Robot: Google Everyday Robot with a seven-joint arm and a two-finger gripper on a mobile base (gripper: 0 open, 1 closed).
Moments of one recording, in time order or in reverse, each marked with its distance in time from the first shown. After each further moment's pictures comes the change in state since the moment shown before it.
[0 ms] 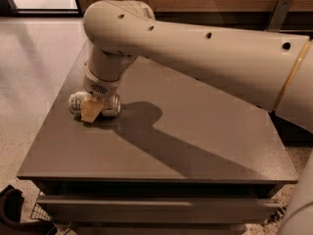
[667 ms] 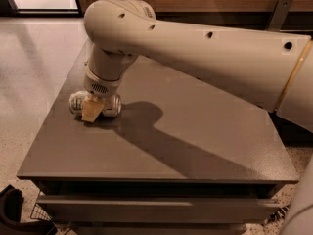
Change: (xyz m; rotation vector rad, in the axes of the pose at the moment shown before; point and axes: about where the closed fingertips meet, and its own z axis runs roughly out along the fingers) arm -0.001 0.001 -0.001 0.000 0.000 -0.002
